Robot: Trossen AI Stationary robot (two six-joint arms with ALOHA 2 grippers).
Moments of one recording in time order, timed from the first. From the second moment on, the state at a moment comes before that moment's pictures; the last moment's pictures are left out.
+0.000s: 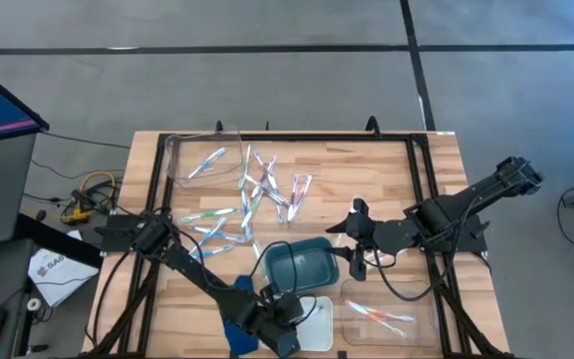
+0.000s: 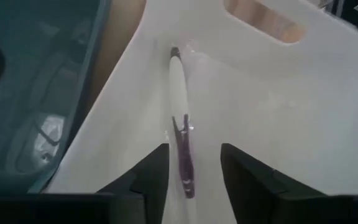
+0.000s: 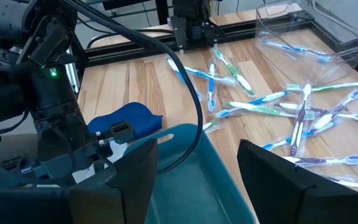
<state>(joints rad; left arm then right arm) -0.63 2.18 1.69 -0.56 -0.38 -0.95 0.48 1.27 1.15 -0.46 0.47 0.42</state>
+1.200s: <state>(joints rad) -0.33 1.21 0.84 0.04 -0.59 -0.10 0.19 1.34 1.15 -0.44 0.47 0.12</state>
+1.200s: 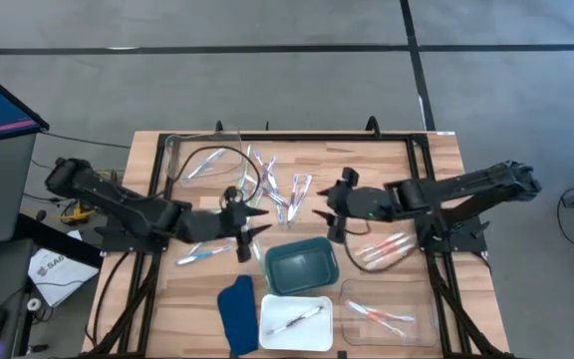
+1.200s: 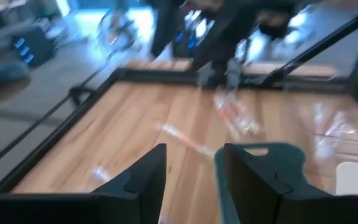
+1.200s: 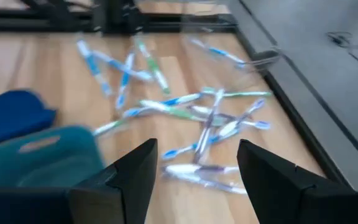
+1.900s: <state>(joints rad) 0.04 1.09 0.48 0.62 -0.37 0.30 -0.07 1.53 1.15 0.00 0.47 -0.47</state>
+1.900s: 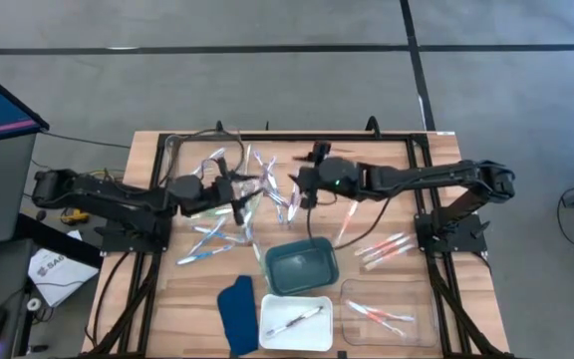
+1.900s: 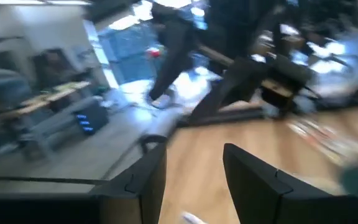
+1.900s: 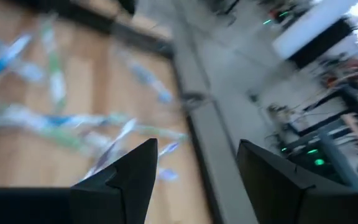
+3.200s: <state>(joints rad) 0.07 1.09 0.46 0.63 -0.40 0.25 -0.11 1.53 1.15 0.11 0.33 -0.35</state>
